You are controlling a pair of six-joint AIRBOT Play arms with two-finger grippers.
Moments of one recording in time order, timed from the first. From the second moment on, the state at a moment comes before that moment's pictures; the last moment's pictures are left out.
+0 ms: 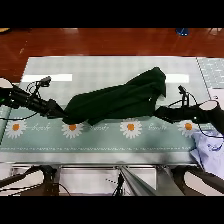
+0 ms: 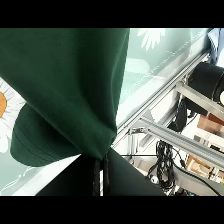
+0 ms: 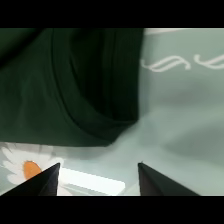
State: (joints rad) left arm 0.21 -1.32 0.93 0.79 -1.62 -1.06; right arm -0.16 -1.18 0.57 -0.72 0.91 1.09
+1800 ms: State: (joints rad) left arm 0.41 -1.19 1.61 -0.05 -1.37 -1.19; right arm -0.32 -0.72 1.47 -1.20 1.42 1.43
